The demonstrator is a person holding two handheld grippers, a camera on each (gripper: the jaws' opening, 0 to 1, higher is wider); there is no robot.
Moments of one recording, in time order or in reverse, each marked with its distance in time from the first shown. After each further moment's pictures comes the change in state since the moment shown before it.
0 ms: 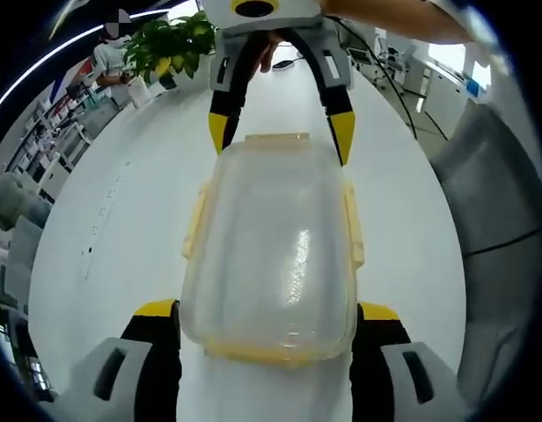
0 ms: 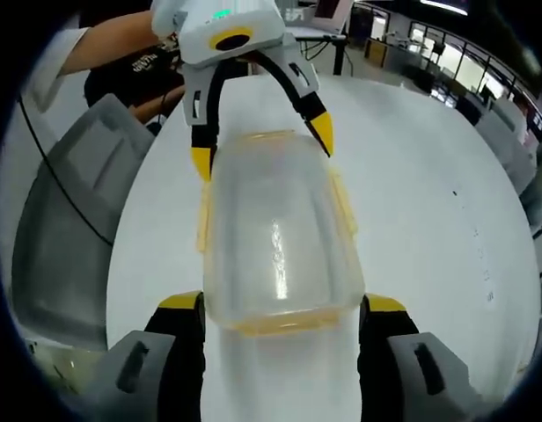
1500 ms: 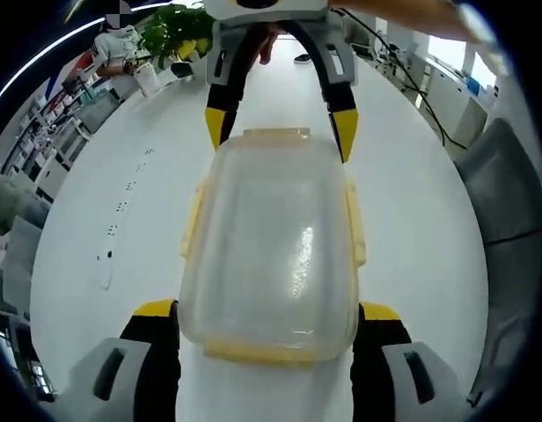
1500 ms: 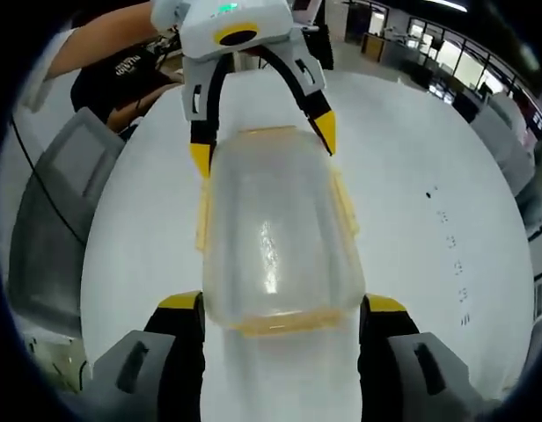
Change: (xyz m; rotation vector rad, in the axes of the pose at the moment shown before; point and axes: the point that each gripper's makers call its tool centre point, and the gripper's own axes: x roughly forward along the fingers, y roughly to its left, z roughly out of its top) left arm 0.016 0.086 -0.002 0.008 0.033 -0.021; right arm 0.004 -0.087 0.011 -0.003 0.032 -0.014
